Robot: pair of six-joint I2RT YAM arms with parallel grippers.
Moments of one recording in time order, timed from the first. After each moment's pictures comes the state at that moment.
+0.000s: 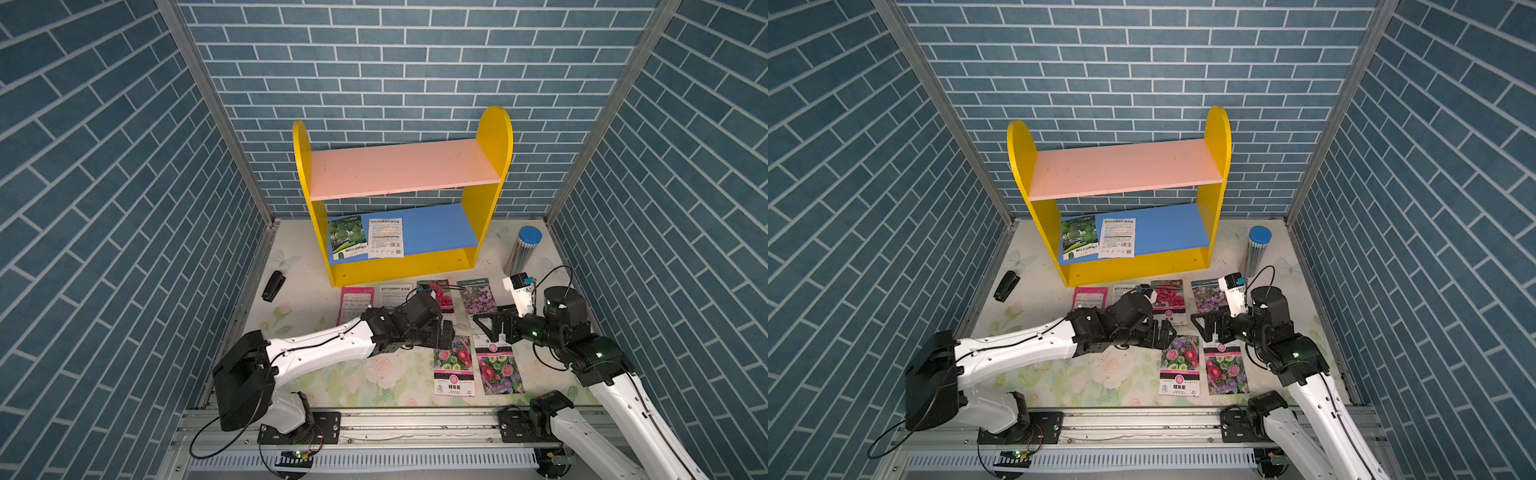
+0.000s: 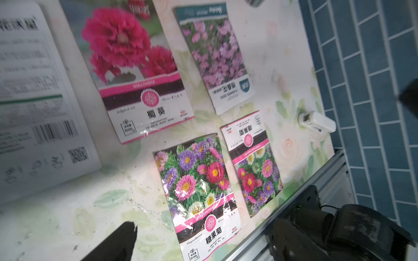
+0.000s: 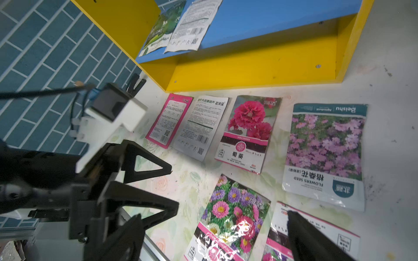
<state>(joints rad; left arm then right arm) -1.06 1.43 1.05 -0.42 -0.02 -0.80 0.38 0.71 0.77 -0.68 -0.44 0.23</state>
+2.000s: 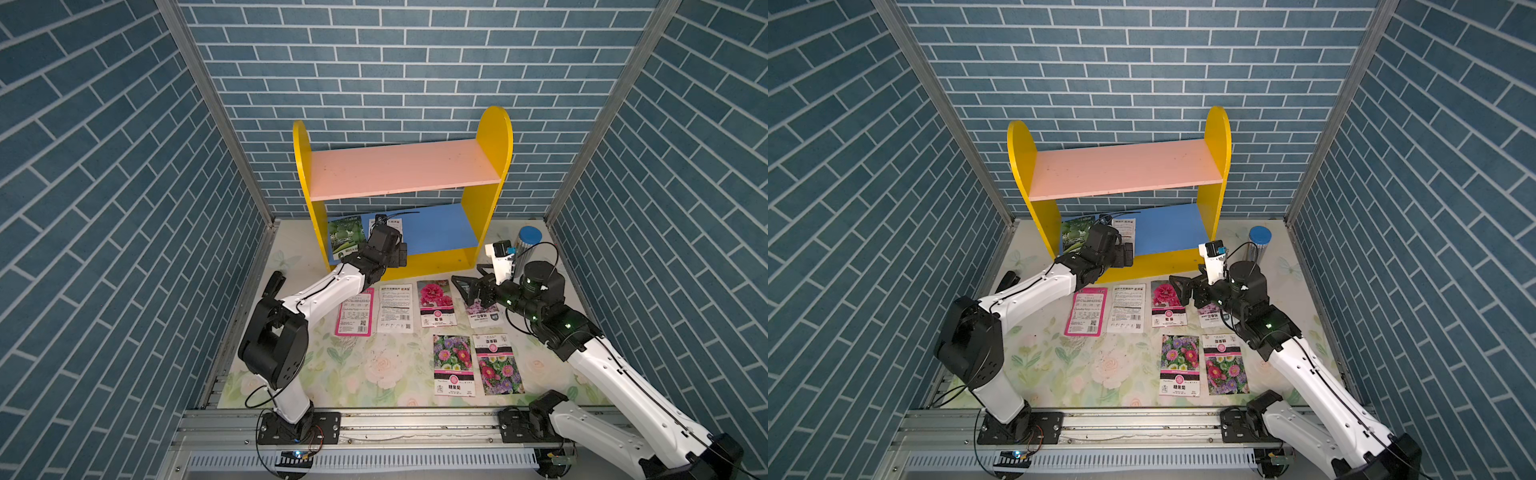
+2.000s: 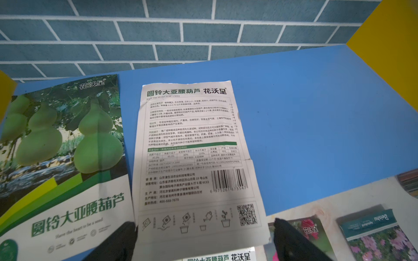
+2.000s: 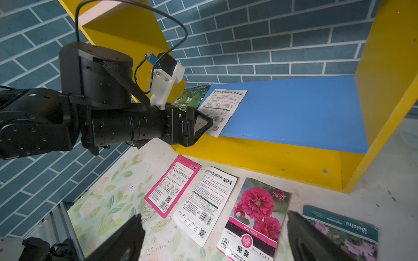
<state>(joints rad) -0.57 1.73 1.33 -0.25 -0.35 -0.35 0.55 0.90 0.84 -0.24 -0.25 0.24</state>
